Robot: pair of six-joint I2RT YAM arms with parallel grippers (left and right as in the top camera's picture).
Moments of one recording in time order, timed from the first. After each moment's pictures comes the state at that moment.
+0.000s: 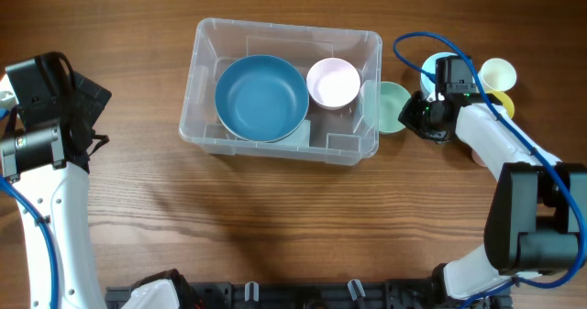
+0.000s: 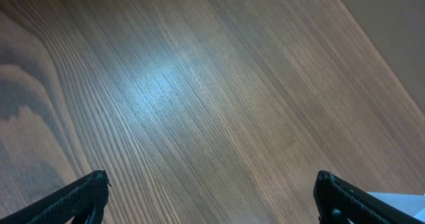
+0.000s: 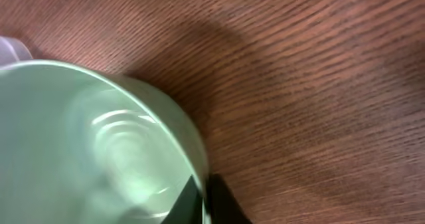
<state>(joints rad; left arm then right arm) 0.30 1.27 1.25 -0.88 -0.31 -0.68 -0.01 1.75 1.01 -0.49 -0.15 0.58</state>
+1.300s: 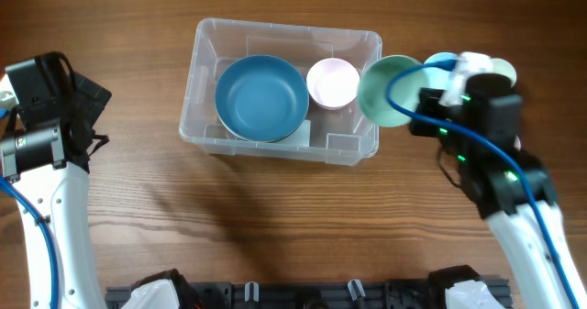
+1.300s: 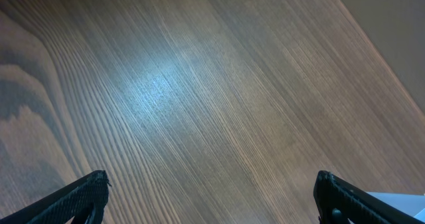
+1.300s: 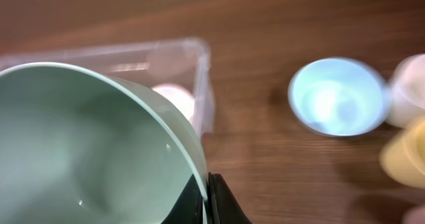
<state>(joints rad) 0.30 1.27 1.25 -0.88 -0.31 -0.68 0.21 1.10 1.01 -0.59 0.02 0.29</state>
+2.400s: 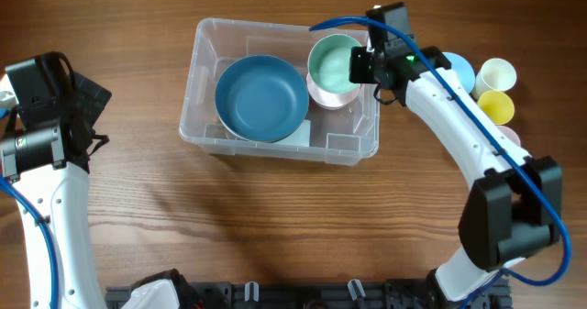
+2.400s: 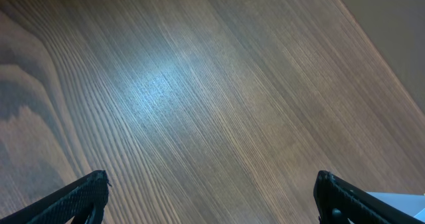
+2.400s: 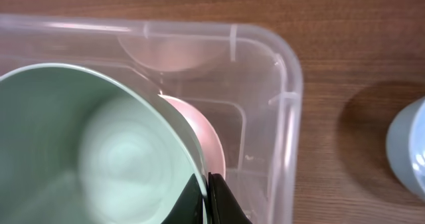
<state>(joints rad) 0.30 1.27 1.25 -0.88 -0.31 -0.68 0.31 1.82 1.42 -0.58 0.08 0.30</state>
